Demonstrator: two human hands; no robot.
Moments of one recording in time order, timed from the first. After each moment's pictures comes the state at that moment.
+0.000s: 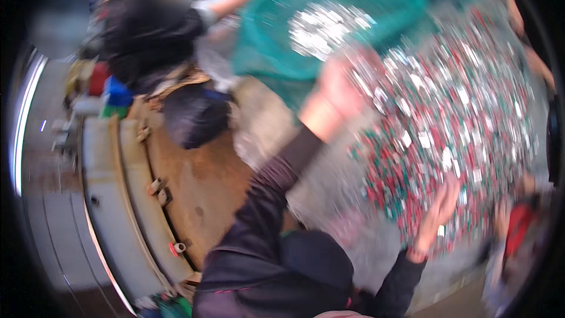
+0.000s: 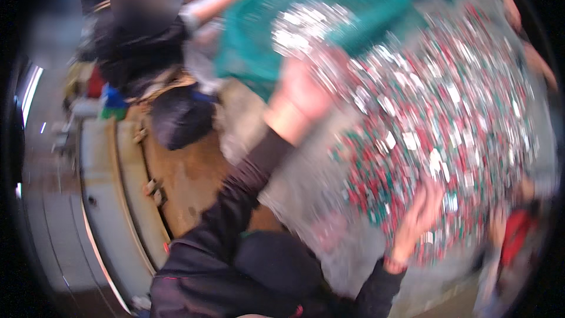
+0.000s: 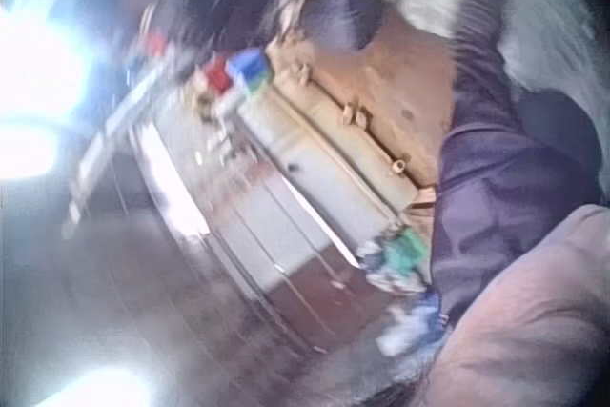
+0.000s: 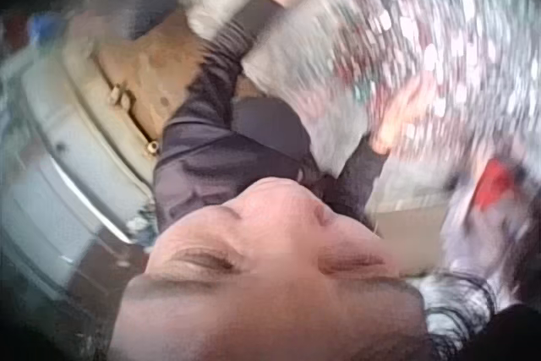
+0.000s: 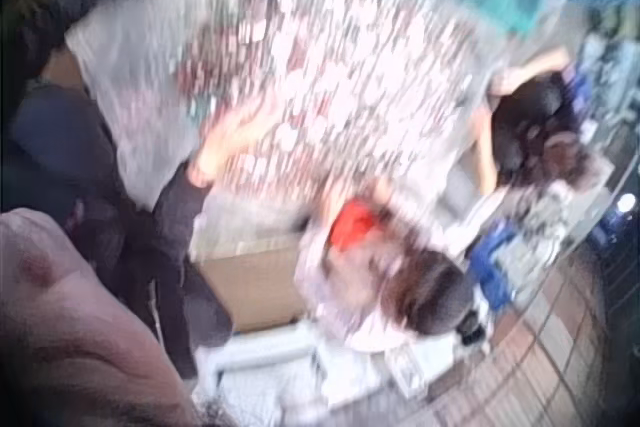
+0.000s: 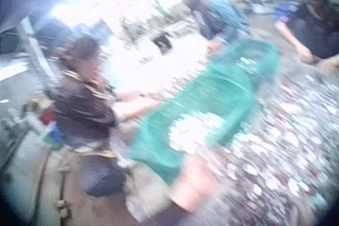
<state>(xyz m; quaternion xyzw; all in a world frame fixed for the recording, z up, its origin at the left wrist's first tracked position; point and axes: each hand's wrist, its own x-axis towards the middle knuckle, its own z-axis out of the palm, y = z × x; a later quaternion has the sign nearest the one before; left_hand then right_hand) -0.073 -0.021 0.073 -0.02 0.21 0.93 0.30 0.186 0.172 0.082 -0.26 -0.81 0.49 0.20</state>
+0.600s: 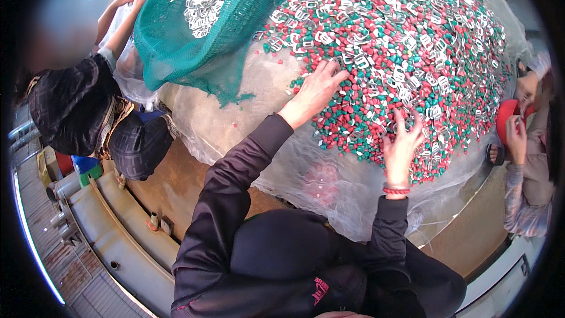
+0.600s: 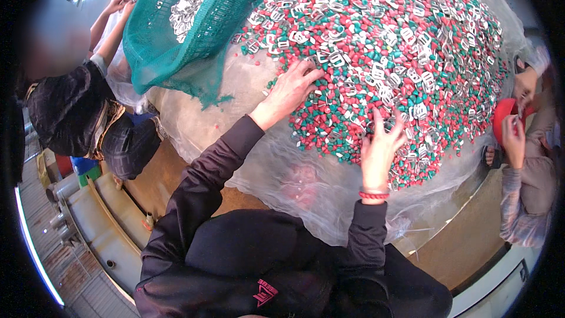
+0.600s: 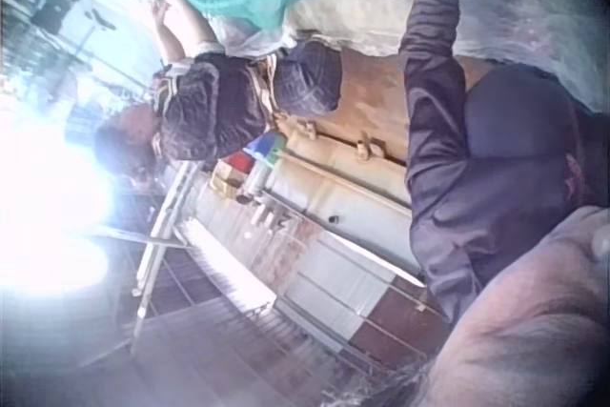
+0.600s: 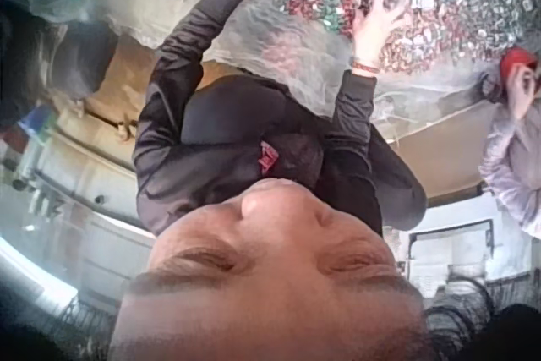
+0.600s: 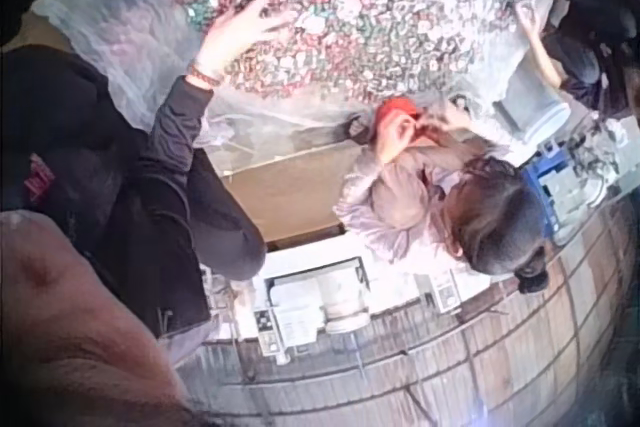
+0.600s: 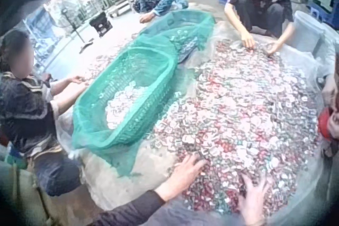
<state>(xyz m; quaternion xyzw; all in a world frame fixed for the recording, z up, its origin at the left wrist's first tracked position) 0.030 0.039 -0.032 0.50 0.82 0.26 0.12 0.242 0.180 0.005 -0.36 -0.90 0.23 0.01</state>
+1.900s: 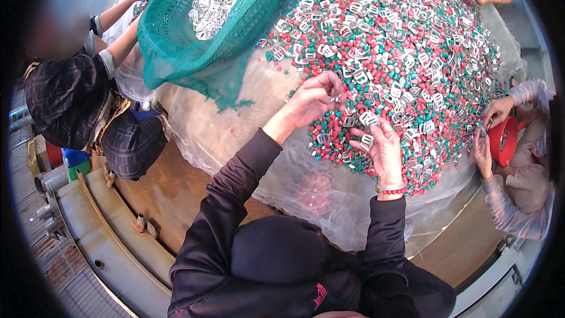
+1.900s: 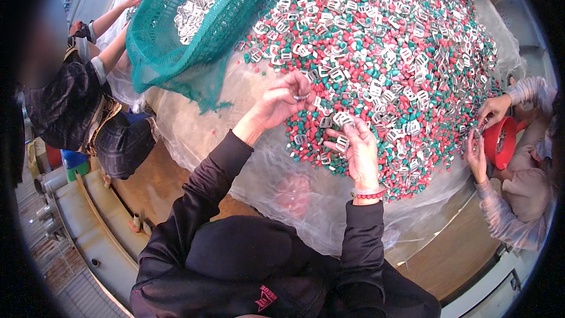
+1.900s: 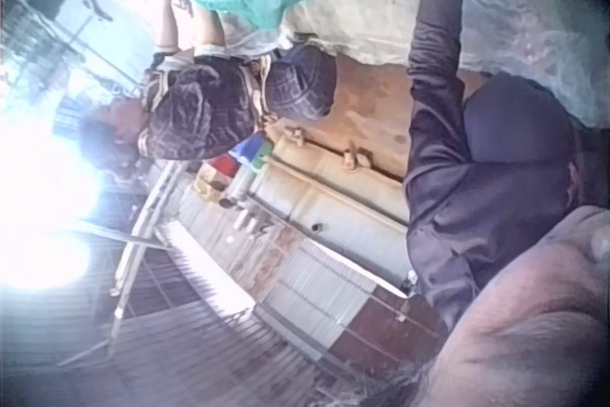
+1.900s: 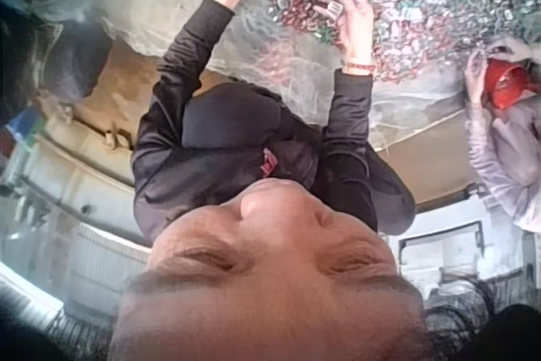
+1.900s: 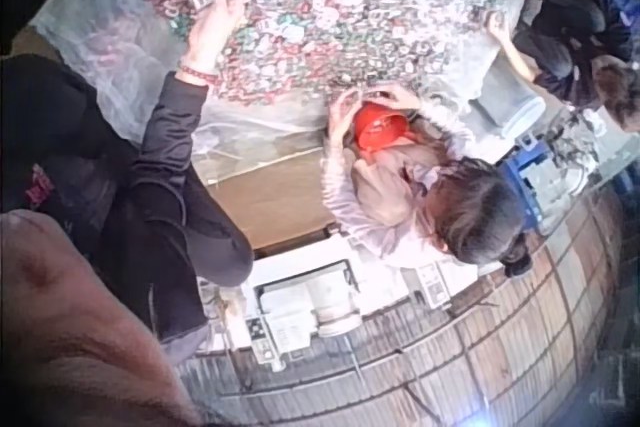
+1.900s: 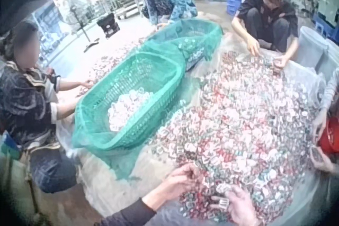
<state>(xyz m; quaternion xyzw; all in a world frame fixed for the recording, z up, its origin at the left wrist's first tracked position) 0.024 0.031 0.010 0.06 0.34 0.77 0.53 0.200 0.177 0.012 -0.37 -0.34 0.86 0.02</state>
